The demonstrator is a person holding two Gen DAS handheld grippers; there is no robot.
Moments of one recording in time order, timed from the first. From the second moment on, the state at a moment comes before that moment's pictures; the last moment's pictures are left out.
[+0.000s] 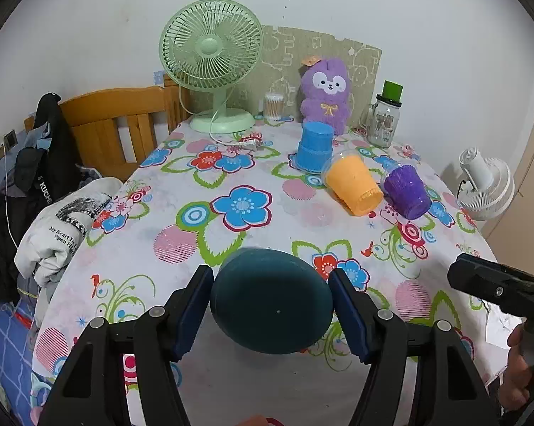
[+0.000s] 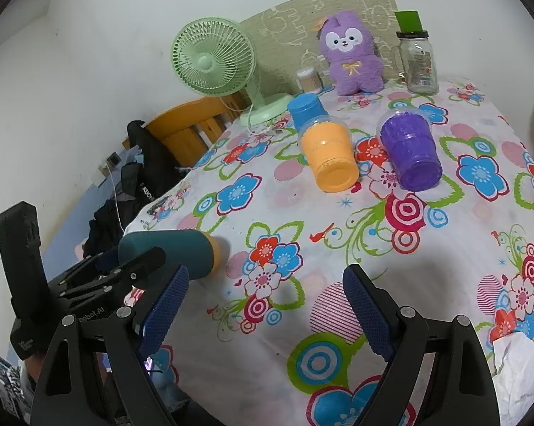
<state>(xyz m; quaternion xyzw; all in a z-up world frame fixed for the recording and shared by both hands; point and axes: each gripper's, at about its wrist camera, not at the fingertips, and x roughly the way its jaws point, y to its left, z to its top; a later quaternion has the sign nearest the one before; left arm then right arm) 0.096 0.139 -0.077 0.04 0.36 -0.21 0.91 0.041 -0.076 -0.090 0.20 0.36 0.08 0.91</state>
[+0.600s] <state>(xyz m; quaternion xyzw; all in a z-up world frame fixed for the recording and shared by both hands) 0.092 0.146 -0.050 0.04 0.33 -0.21 0.92 0.044 -0.058 -0.092 0.19 0.37 0.10 0.91</state>
